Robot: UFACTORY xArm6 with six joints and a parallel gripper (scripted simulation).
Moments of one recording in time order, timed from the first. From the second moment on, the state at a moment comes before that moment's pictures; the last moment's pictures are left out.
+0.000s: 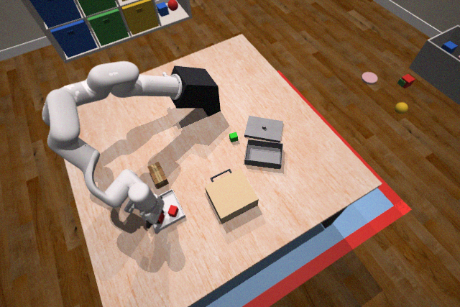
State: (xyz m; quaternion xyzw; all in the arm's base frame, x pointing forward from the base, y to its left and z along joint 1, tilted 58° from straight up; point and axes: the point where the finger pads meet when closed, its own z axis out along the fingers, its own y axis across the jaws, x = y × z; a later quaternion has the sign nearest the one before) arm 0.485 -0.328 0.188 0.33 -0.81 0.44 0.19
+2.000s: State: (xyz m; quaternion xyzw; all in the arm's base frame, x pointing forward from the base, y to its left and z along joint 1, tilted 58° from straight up) arm 0.485 -0.338 0.182 0.33 -0.81 0.44 0.19
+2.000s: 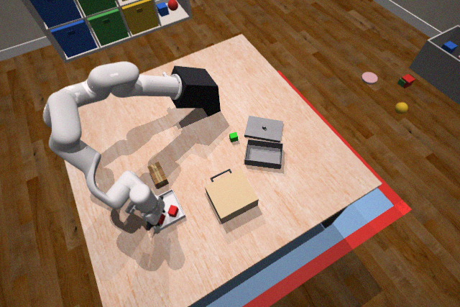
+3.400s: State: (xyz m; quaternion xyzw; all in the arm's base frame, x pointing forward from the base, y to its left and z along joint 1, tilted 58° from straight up) arm 0.485 -0.303 0.203 0.33 -0.81 0.44 0.19
